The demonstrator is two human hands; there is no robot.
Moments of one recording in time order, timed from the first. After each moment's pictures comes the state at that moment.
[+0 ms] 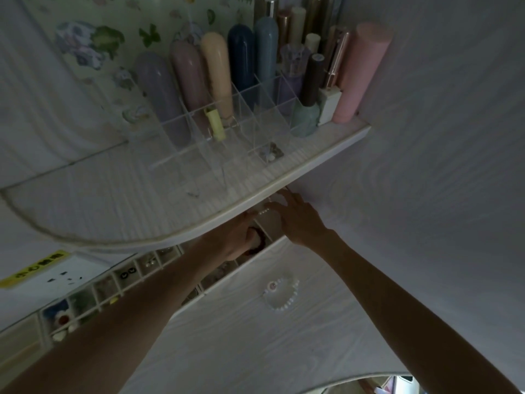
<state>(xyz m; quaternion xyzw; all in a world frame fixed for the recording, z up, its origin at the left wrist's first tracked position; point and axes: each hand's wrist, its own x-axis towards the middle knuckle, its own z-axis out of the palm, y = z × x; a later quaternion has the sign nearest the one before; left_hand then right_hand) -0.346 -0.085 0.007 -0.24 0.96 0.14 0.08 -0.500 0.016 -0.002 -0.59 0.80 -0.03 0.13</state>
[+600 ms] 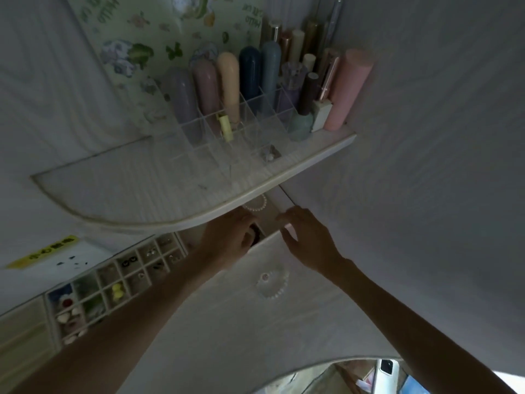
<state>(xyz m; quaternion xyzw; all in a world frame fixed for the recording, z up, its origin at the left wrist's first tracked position) -0.322 -0.055 0.033 -0.20 0.97 0.15 -0.08 -0.475 0.081 0.030 -0.58 0.77 -0.24 0.06</state>
